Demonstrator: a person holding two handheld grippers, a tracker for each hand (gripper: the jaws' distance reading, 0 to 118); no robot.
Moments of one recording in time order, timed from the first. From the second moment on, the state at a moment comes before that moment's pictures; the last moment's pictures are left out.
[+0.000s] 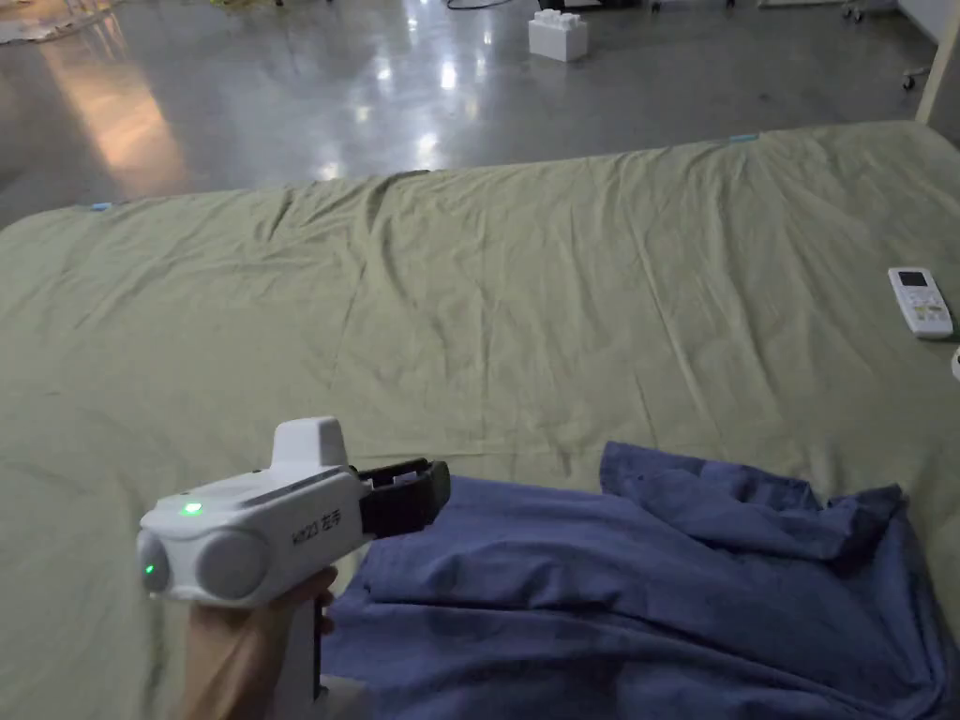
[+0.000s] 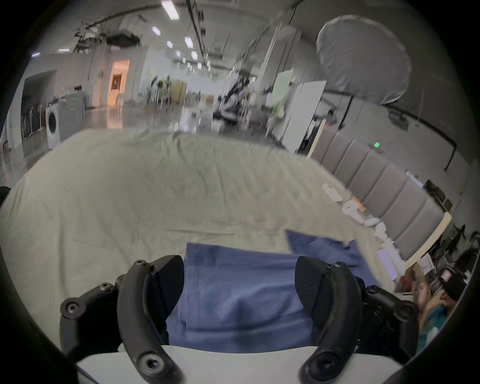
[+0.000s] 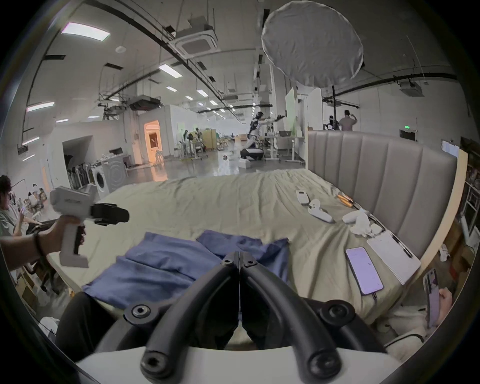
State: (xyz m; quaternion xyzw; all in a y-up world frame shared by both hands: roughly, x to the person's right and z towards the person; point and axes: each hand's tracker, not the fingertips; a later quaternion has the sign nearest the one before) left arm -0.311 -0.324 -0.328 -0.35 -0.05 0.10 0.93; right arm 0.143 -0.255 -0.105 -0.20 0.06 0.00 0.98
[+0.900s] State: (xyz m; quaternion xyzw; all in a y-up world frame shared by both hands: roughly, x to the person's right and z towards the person) left arm -0.263 -0.409 -0.435 -0.55 -0.04 -0.08 0.83; right arm 0.135 -0.271 -0.369 -0.36 0.15 0.09 0.92
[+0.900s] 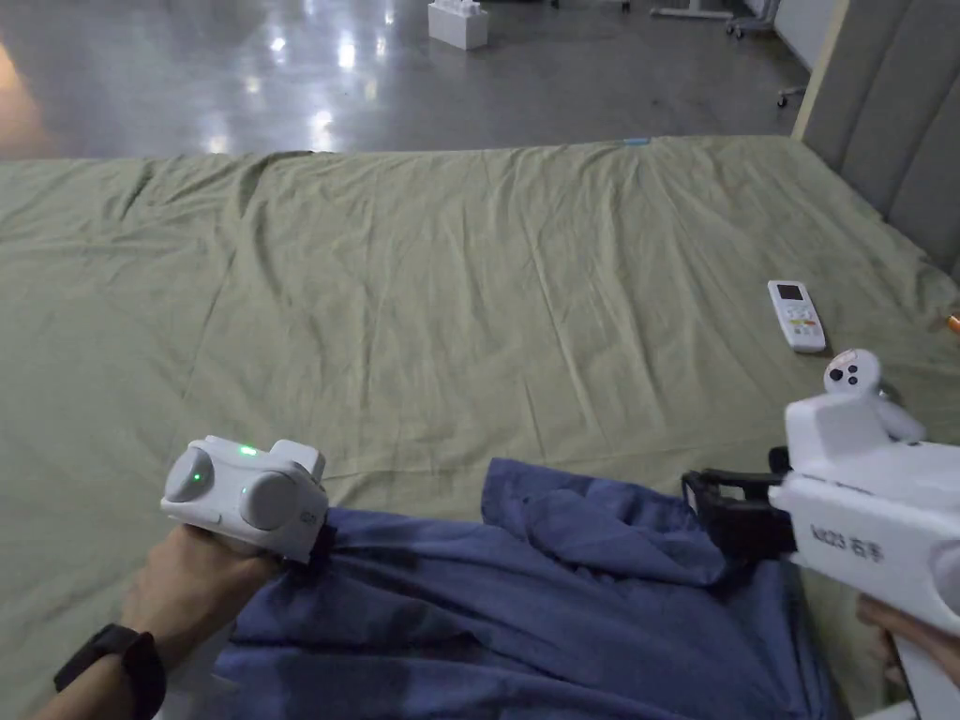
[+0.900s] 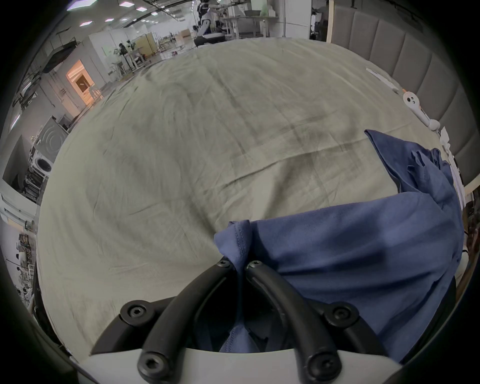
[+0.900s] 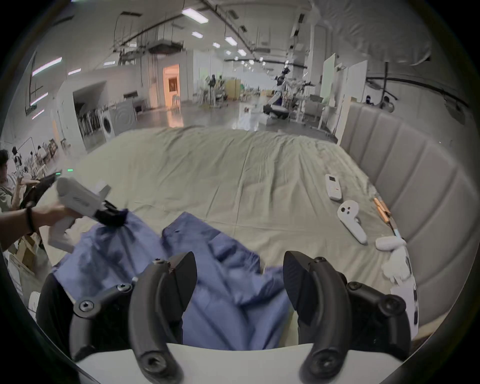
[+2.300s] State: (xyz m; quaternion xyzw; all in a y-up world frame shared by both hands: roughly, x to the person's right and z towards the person) left arm -0.418 -0.031 -0.167 -0.09 0.03 0.05 0.99; right arm 0.187 -0.036 -0.315 -0.14 0.10 -0.04 0.98
